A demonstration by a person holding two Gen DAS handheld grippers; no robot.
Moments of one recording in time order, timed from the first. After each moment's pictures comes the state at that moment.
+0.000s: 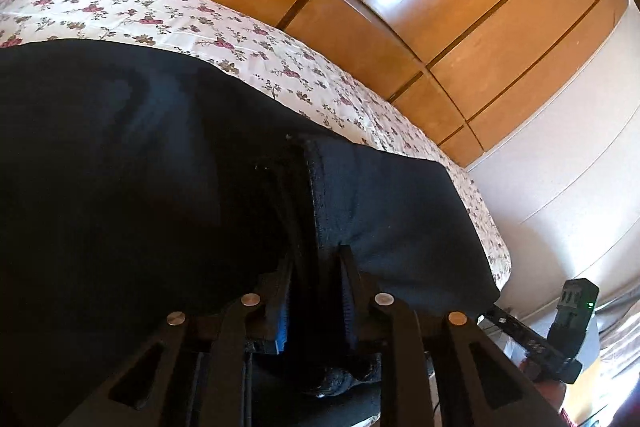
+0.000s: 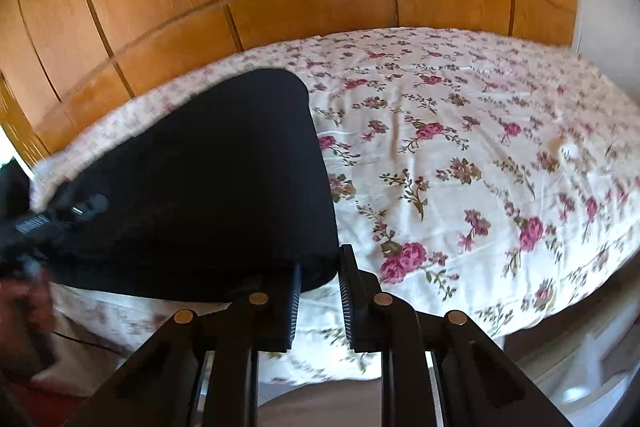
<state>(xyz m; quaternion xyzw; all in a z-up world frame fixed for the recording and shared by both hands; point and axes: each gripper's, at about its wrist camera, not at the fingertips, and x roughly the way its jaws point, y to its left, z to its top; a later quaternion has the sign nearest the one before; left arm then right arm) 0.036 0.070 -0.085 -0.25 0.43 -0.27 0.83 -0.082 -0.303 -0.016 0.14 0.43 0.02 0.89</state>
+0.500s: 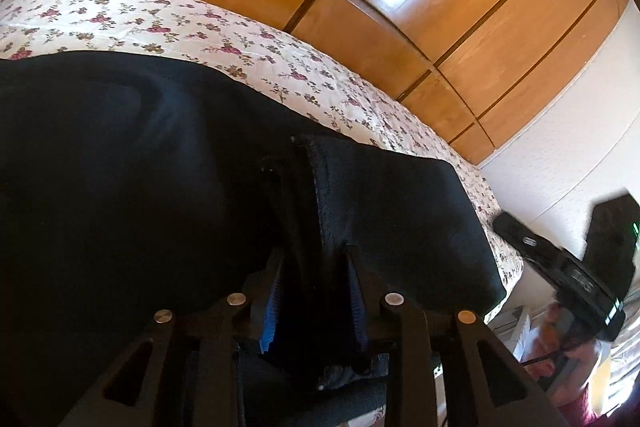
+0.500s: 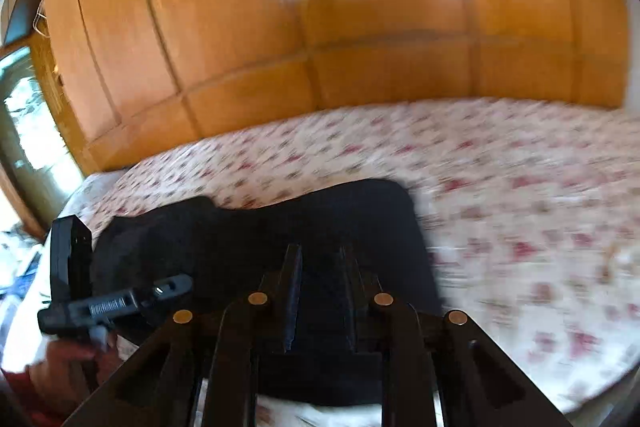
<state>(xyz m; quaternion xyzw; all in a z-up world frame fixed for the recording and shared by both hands) 0.028 0.070 -0.074 -0.23 0.43 -0.24 0.84 0.004 -0.211 0.023 0.12 0.39 0.14 0.90</state>
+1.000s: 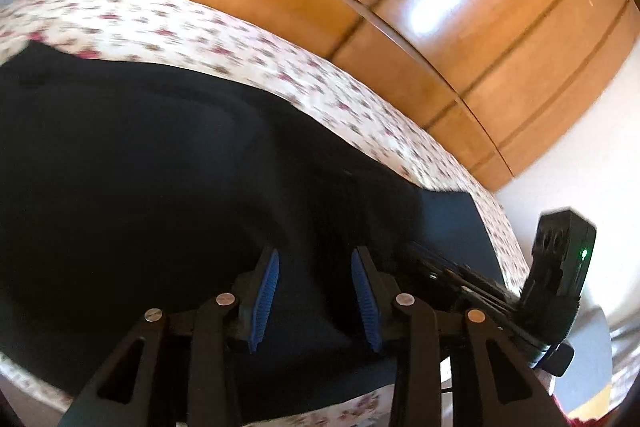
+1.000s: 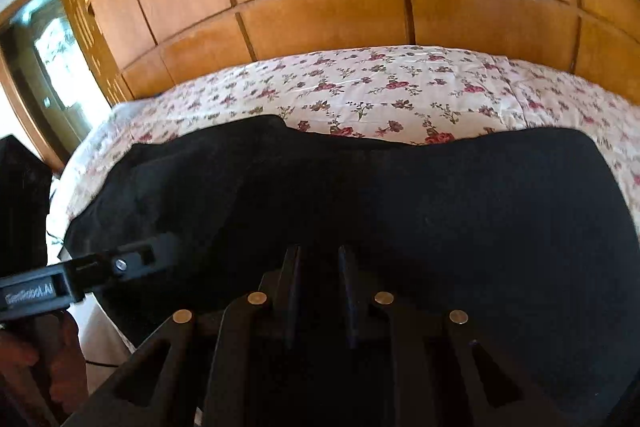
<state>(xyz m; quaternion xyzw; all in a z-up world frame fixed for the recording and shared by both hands) 0.003 0.125 -0.067 -0.26 0.41 -0.17 0.86 0.027 -0.121 -0.036 0.07 0.43 0.20 0.88</state>
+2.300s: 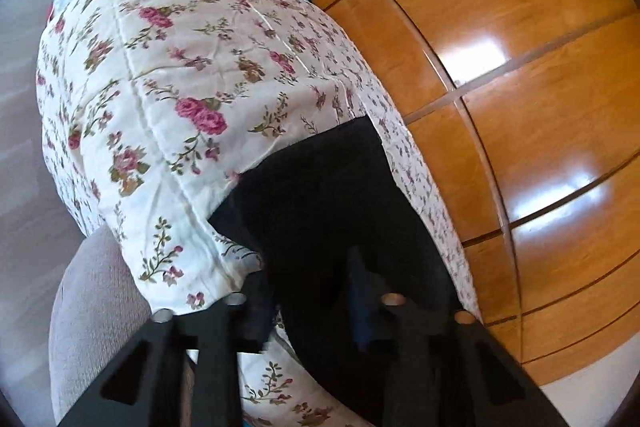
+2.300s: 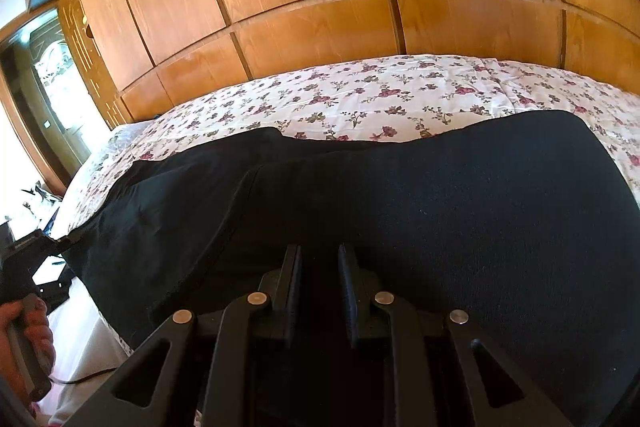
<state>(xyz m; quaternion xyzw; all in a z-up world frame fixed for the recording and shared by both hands) -0.098 0.306 -0.100 -0.49 0.30 0.11 0.81 0.014 -0.124 -0.037 0.08 0.40 0.19 0.89</state>
